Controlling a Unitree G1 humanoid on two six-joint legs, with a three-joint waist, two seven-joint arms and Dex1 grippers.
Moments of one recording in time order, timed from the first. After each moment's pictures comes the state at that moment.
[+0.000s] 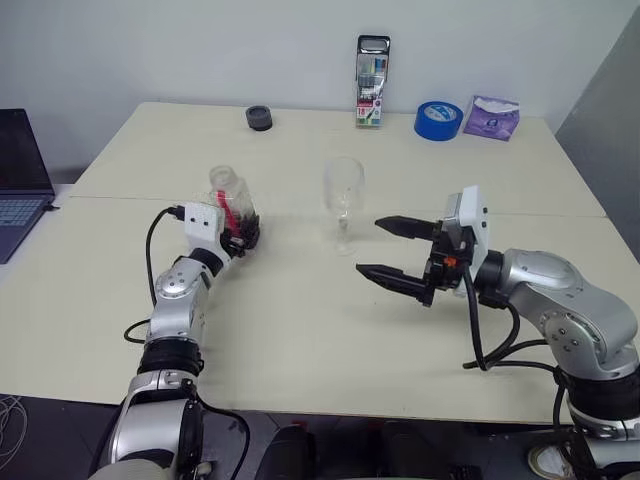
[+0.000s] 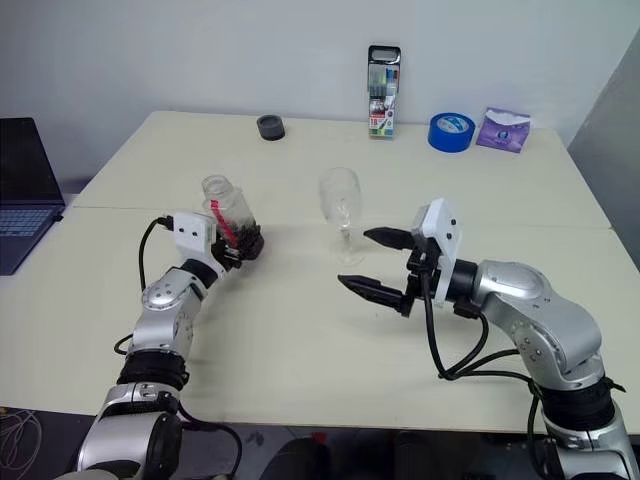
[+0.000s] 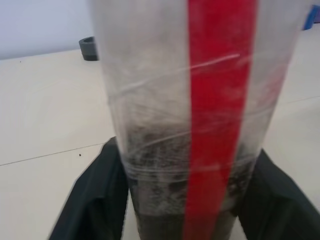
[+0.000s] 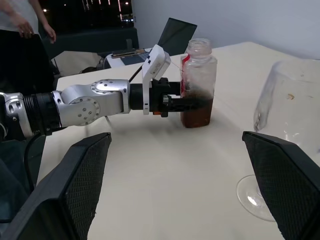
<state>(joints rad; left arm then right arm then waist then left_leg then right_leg) -0.57 0.39 0.18 0.61 -0.18 -0.12 -0.47 -0.44 -0.57 0.03 -0.51 0.69 0.73 0.72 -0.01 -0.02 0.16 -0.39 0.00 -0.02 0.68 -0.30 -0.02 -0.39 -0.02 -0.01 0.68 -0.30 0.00</state>
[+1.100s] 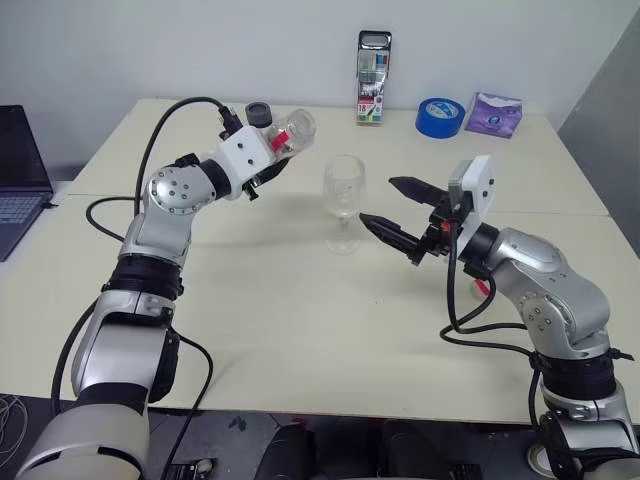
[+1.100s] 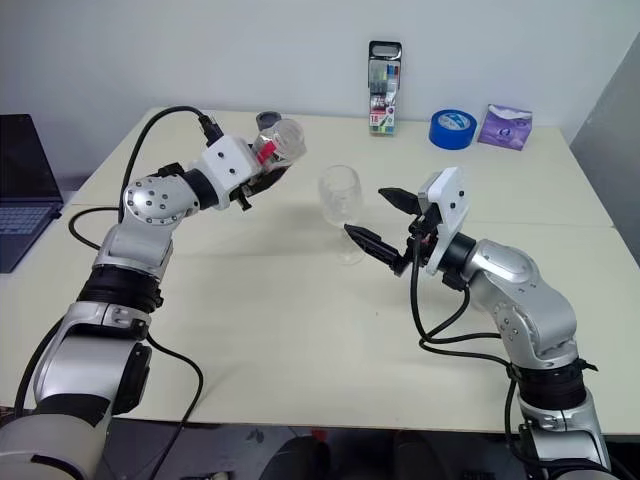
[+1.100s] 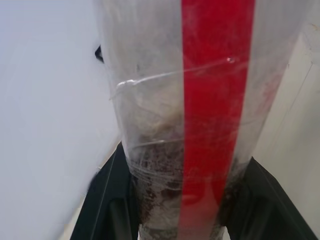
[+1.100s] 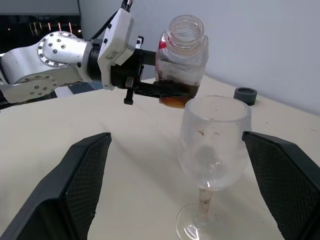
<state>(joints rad) -1.00 0.61 -0.13 0.70 0.16 -0.30 -0.67 -0.52 -0.45 0.02 -0.38 0.56 0.59 0.59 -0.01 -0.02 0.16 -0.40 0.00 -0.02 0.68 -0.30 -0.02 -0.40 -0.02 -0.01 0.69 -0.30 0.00</state>
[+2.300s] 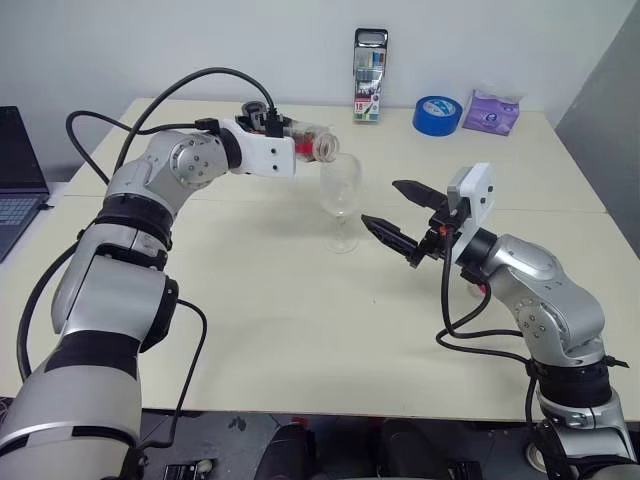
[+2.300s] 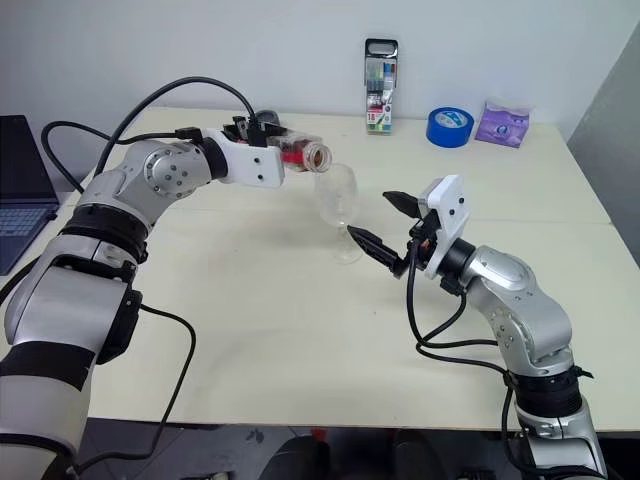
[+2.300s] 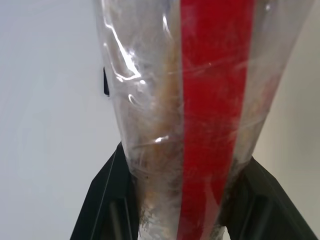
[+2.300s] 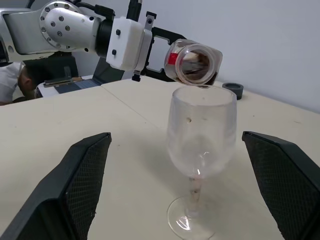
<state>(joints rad) -1.33 0.65 -0.40 1.15 0.61 -0.71 -0.40 -0.48 -0.43 0.02 -0.39 0.53 0.58 0.56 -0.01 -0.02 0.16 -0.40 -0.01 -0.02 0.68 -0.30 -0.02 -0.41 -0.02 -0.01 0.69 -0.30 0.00</state>
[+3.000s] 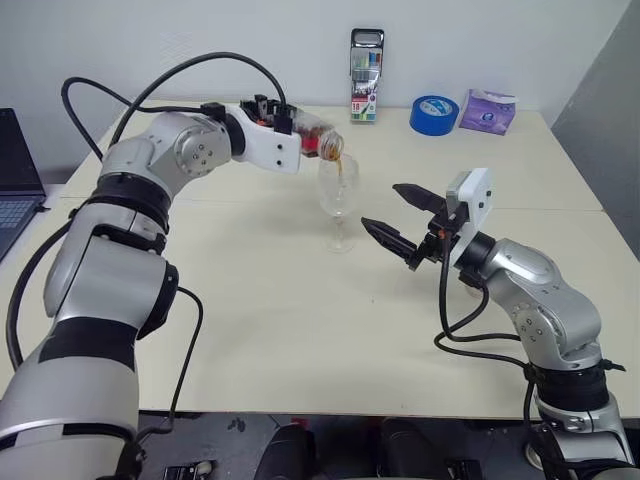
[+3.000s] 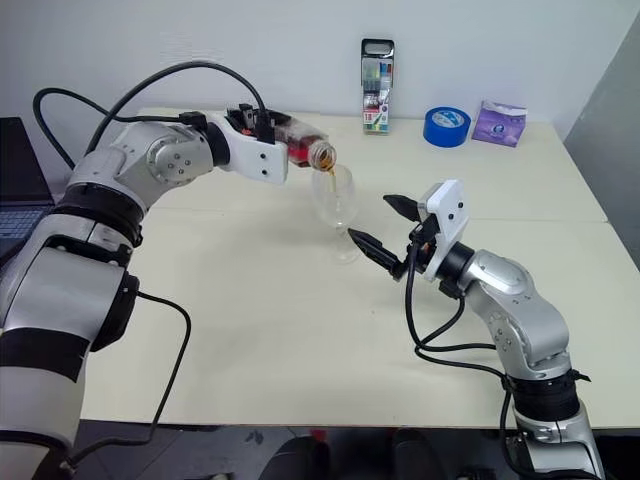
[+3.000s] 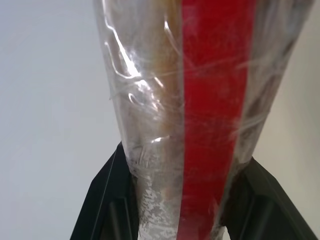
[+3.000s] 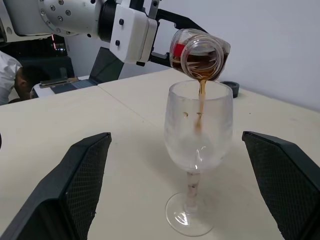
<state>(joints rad) -1.43 0.65 -0.48 1.19 0.73 -0.75 -0.31 -0.46 -0.41 0.03 -0.39 0.51 0.56 0.56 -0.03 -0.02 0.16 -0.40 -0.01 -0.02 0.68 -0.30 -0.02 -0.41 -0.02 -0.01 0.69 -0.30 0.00</state>
